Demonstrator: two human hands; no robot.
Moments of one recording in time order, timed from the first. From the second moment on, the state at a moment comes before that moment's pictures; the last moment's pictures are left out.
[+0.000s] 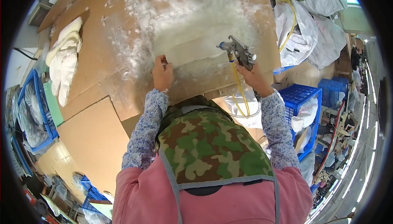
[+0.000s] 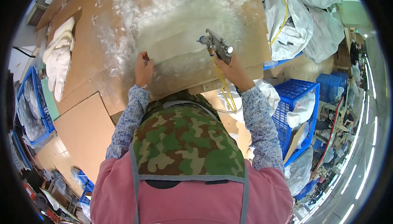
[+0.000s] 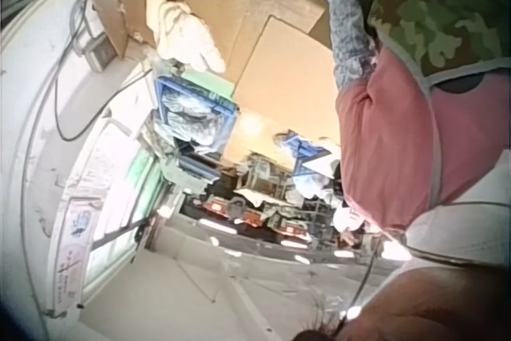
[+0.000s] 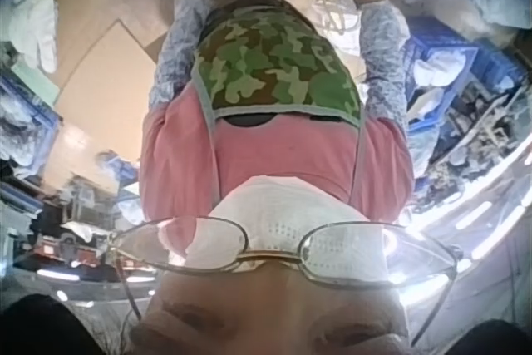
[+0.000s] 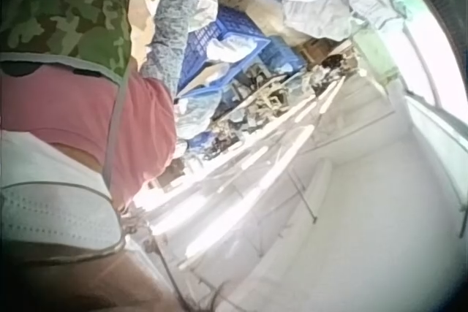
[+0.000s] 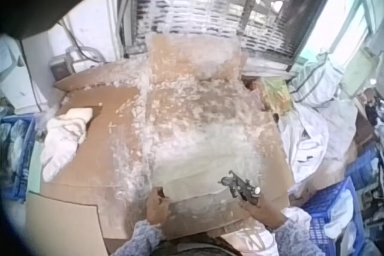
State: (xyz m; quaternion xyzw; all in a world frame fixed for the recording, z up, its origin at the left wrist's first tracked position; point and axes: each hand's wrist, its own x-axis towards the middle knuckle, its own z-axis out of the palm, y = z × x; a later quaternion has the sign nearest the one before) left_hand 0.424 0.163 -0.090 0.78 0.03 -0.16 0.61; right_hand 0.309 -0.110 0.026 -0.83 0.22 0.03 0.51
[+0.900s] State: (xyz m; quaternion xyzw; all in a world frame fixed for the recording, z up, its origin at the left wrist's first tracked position) left_hand 0.421 0.161 0.117 0.49 -0.01 -0.08 0.87; right_hand 0.278 -0.204 0.014 -0.66 0.26 -0.02 0.71
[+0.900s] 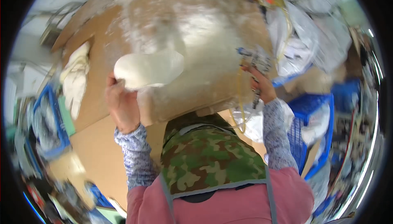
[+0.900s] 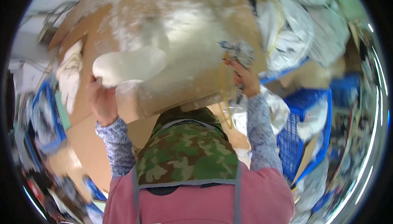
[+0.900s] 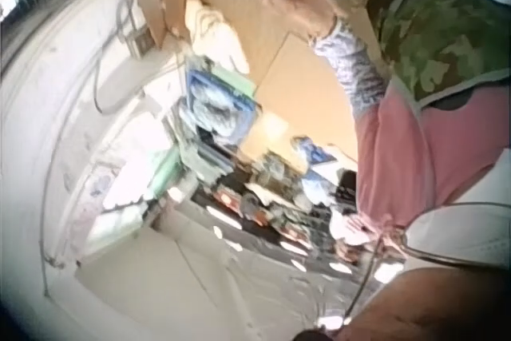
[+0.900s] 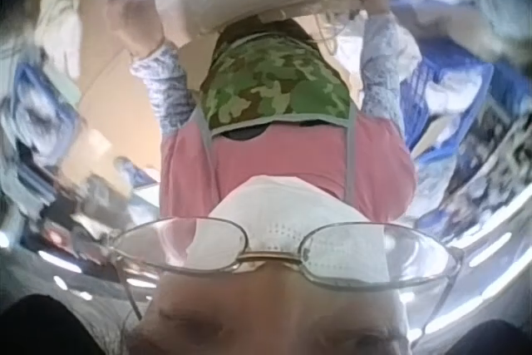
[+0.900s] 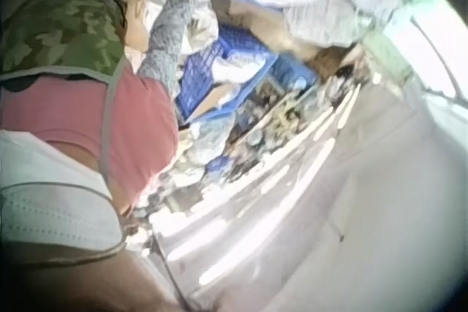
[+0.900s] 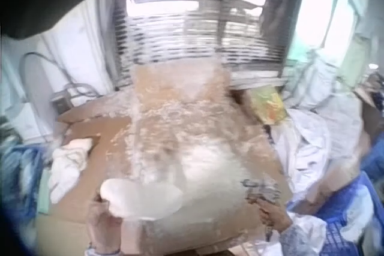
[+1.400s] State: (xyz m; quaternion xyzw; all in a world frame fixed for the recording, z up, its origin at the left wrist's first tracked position) left_hand 0.372 0.400 0.081 0.41 0.17 0.17 0.88; right_hand 0.302 -0.152 0.013 -0.59 0.25 0.07 0.76
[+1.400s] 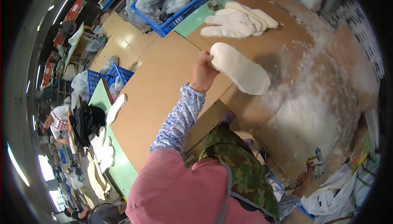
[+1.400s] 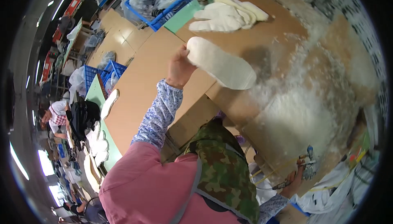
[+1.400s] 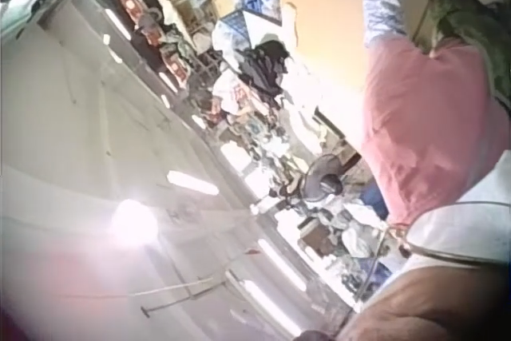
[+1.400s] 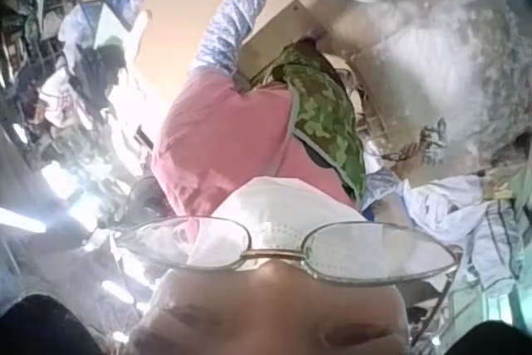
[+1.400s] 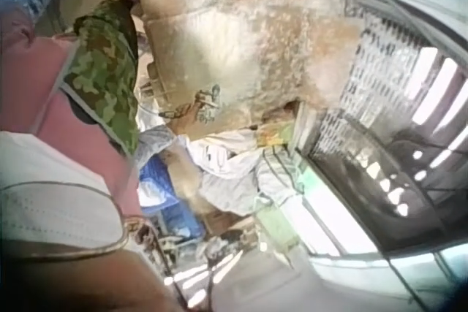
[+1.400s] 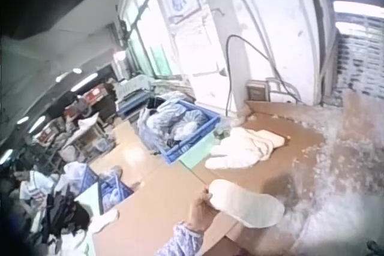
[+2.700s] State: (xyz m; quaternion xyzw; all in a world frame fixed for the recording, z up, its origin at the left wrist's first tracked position) left_hand -0.160 0.685 -0.092 0.21 0.55 0.61 0.53; right_hand 0.365 -0.014 0.058 -0.80 0.18 0.24 0.51
